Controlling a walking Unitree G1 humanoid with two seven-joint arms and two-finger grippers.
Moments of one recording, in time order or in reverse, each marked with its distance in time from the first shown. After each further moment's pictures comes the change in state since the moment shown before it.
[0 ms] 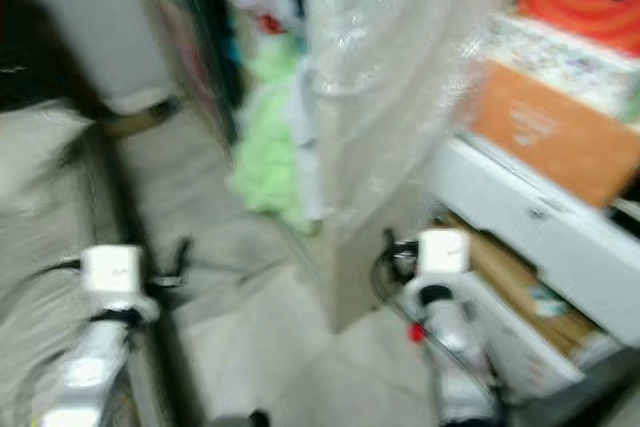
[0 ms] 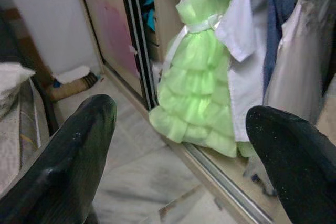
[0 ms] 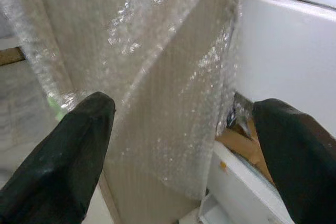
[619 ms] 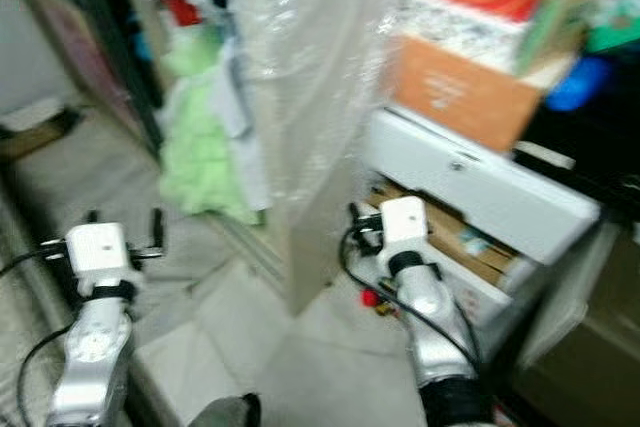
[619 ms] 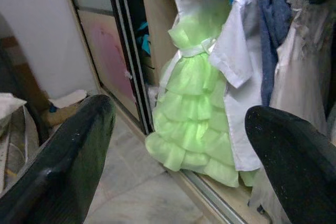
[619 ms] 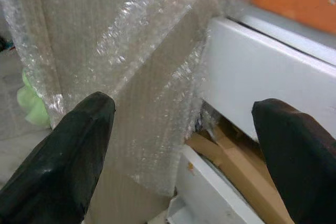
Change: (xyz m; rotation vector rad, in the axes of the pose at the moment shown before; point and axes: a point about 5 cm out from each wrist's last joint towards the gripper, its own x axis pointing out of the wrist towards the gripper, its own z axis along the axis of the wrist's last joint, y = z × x) left arm 0.021 0.018 0.022 0.085 -0.091 0.247; right arm 0.027 0.039 0.025 -0.078 -0.070 0.178
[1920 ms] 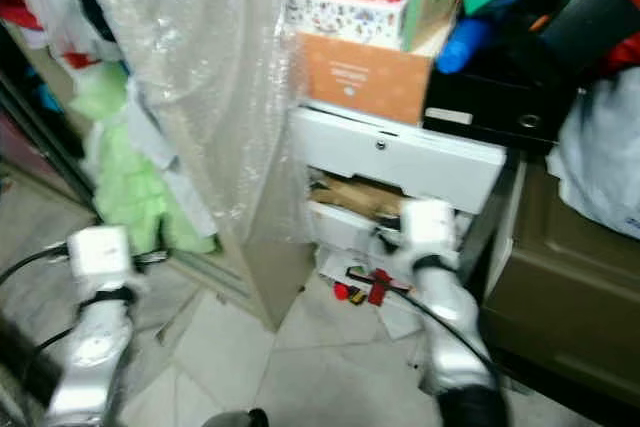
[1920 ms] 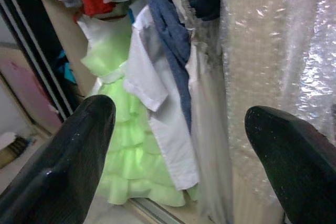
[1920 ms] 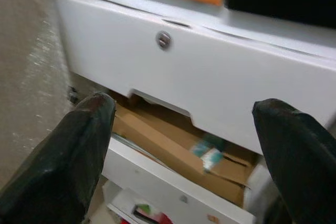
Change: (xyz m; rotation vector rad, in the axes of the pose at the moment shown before) left arm -0.002 -0.003 -0.003 -0.009 0.012 -0.025; right arm -0.013 -0.028 -0.005 -0.010 0.018 -0.130
